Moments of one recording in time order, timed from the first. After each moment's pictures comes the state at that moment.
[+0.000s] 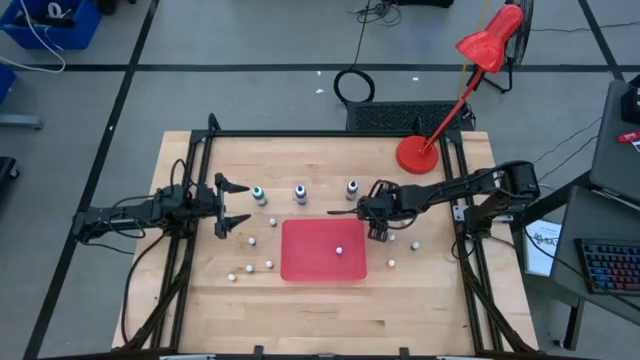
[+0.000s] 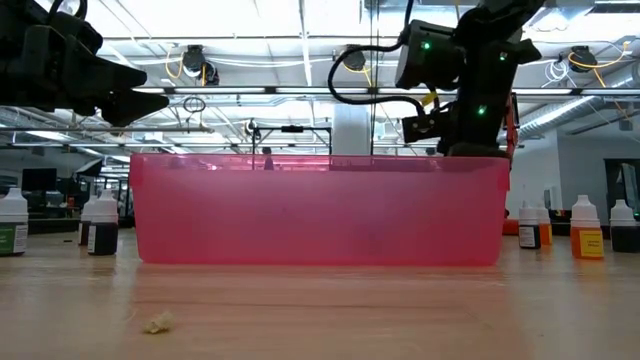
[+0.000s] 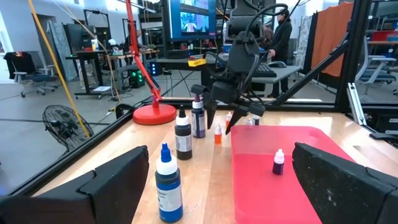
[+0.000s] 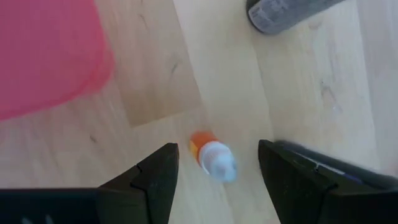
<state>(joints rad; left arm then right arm) 0.11 0.03 0.01 0.06 0.00 0.02 -0.02 1.62 0.87 -0.65 0.24 0.24</state>
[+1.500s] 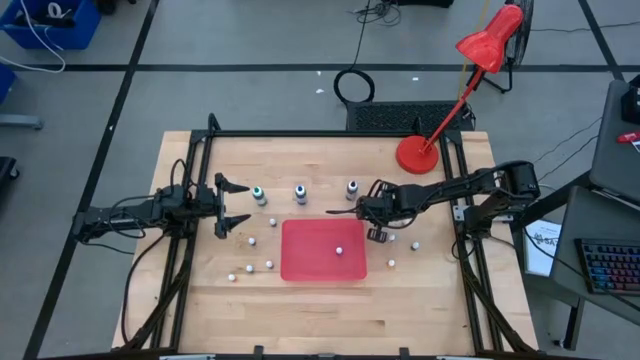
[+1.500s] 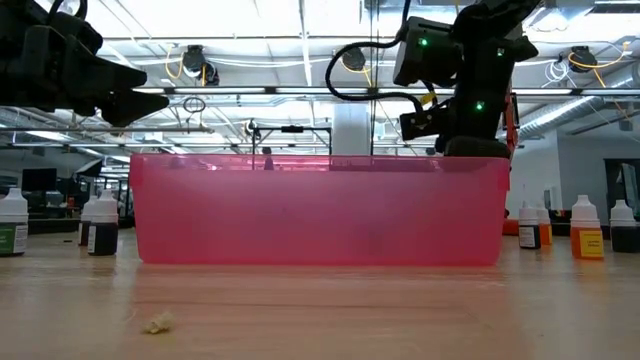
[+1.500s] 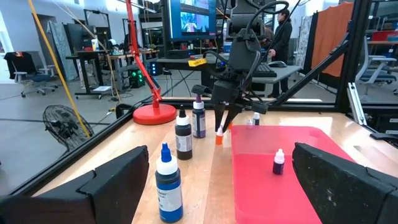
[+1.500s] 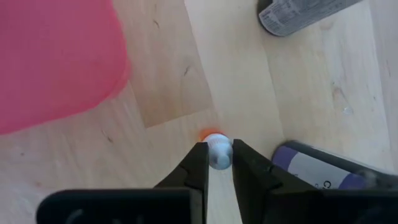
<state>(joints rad) 0.11 0.03 0.01 0.06 0.00 0.02 0.00 1.61 0.87 -0.64 0.21 0.25</state>
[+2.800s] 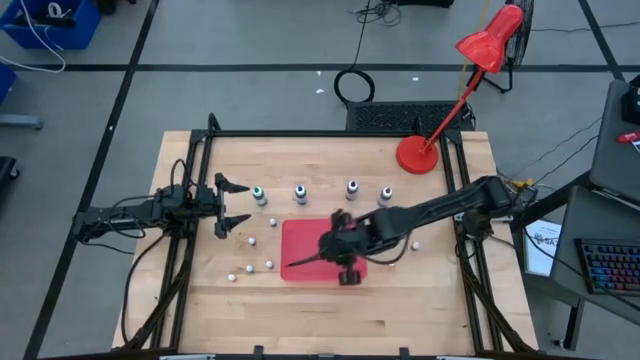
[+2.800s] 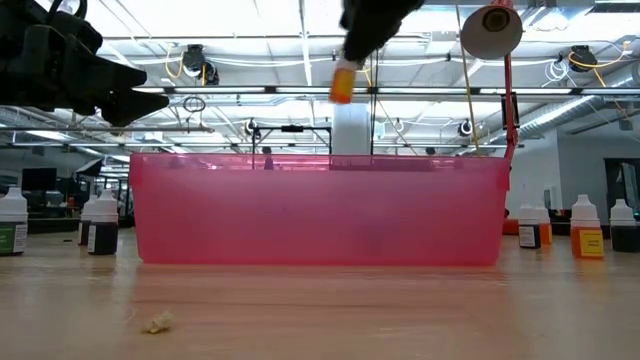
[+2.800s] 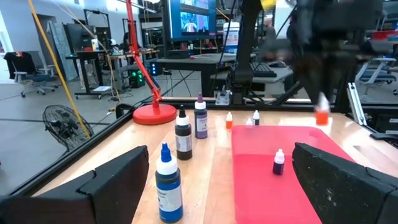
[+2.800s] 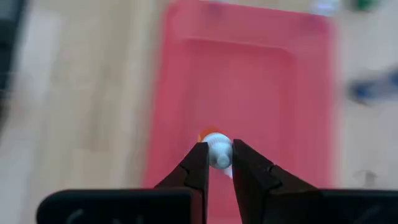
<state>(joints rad) 0.11 0.03 0.01 0.06 0.00 0.02 0.27 1.87 1.65 -0.84 0.07 0.12</state>
